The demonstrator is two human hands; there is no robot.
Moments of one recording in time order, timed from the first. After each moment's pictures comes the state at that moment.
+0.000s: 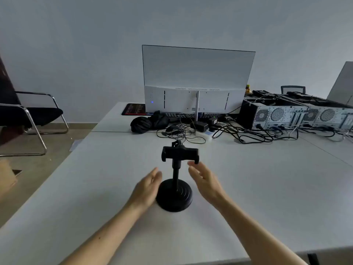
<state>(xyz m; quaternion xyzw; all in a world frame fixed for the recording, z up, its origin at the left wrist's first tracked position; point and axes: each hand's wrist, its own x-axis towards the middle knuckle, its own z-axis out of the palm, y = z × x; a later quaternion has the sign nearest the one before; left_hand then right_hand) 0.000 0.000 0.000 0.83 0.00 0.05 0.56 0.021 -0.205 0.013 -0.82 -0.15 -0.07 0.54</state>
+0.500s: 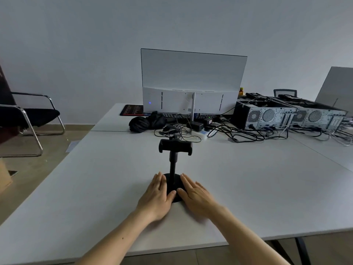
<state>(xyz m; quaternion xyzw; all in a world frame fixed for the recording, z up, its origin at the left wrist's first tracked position) -0.020 -0.027 -0.033 0.97 -0.07 -0.02 0.22 -0.008 -0.200 -0.020 -0.97 -0.17 0.05 0.15</state>
